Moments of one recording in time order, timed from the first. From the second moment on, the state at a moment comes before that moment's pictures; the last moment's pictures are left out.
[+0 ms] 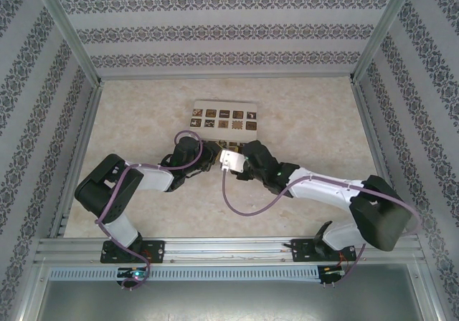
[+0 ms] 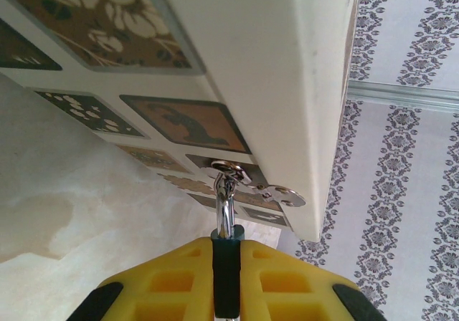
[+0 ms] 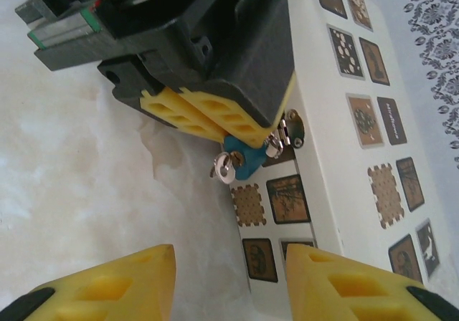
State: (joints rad) left arm -0.56 1.68 0.61 0.64 0.18 -1.50; right arm 0.83 1.41 0.73 0.03 0.13 -0.69
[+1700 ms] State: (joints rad) left arm -0.56 1.68 0.61 0.64 0.18 -1.50; right arm 0.83 1.65 0.82 0.19 0.14 -0.74
